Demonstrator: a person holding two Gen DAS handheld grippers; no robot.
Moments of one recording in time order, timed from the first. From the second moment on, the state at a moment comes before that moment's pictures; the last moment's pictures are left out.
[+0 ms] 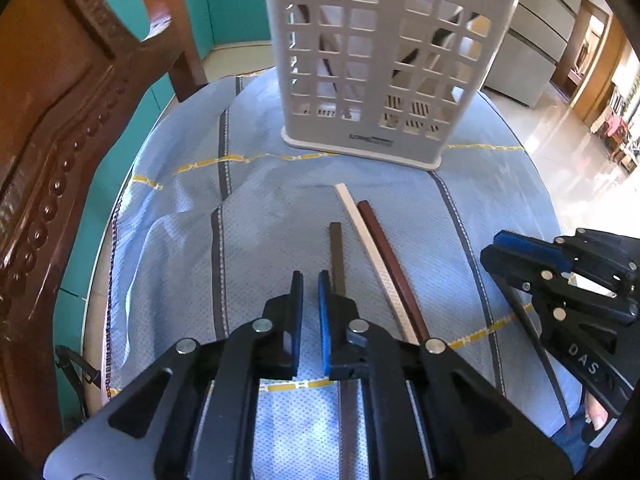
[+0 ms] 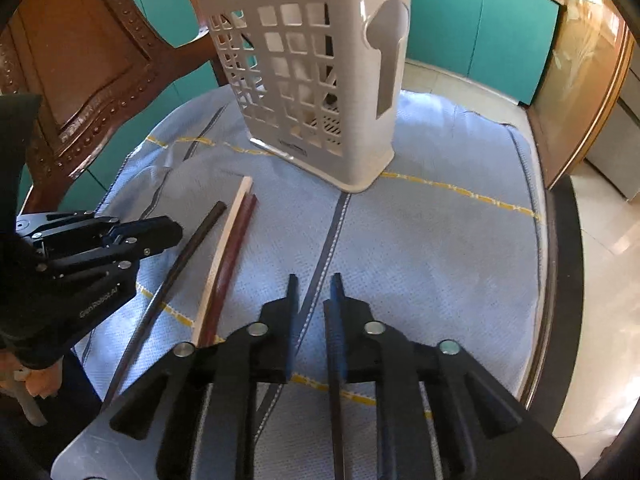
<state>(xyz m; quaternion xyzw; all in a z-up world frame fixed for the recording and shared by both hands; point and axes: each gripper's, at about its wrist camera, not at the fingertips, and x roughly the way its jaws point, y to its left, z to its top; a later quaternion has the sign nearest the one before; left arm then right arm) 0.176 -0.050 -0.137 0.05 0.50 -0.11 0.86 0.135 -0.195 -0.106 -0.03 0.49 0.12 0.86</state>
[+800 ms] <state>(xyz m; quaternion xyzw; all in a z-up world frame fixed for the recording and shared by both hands) 0.183 -0.080 -0.143 0.07 0.50 -0.09 0.86 0.106 -0.205 -0.122 -0.10 0.53 0.12 0.83</state>
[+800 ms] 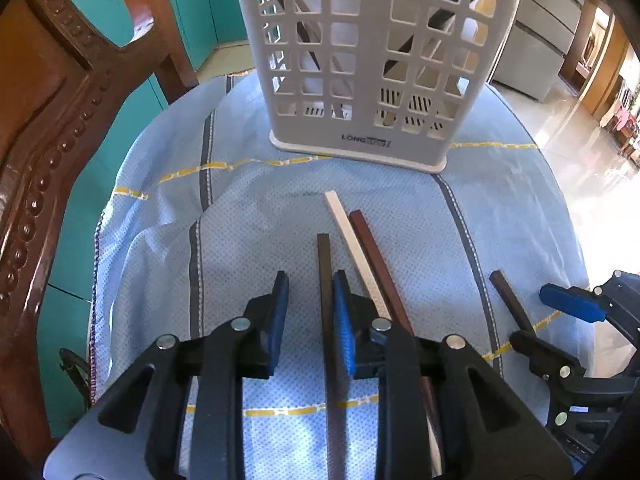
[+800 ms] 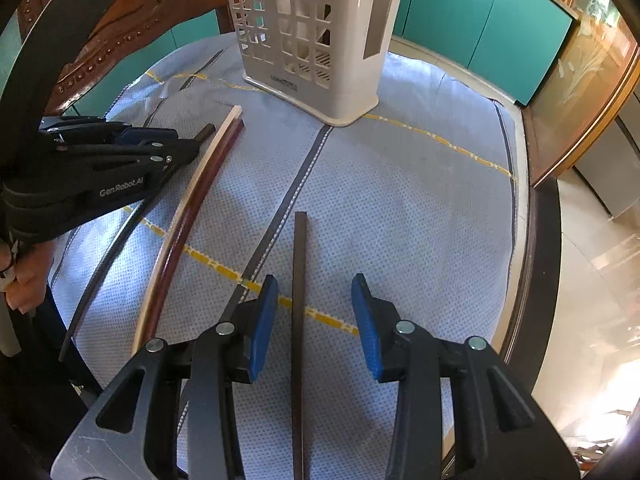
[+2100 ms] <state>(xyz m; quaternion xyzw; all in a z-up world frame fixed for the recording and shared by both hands) 0.142 -0.039 -0.068 0.01 0.41 -0.09 0.91 0.074 -0.221 -0.022 0.00 0.34 0.16 0.92</state>
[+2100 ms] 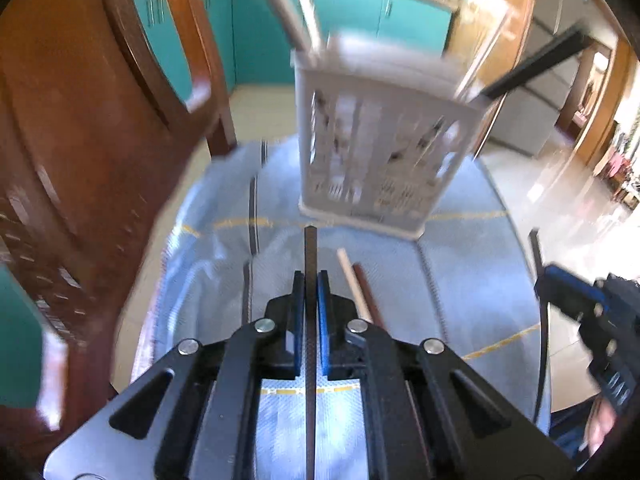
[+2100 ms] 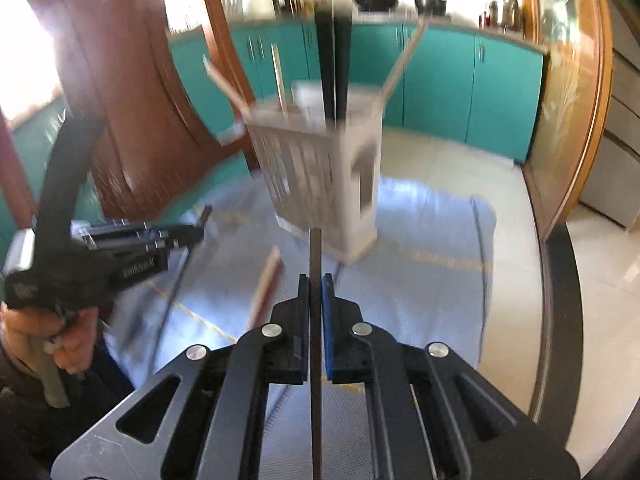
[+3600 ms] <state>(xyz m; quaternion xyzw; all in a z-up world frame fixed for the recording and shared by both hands) 0.196 -0.046 0.067 -0.03 0.20 -0.06 0.98 0.114 -0.250 0.125 0.11 0.14 0.10 0.98</state>
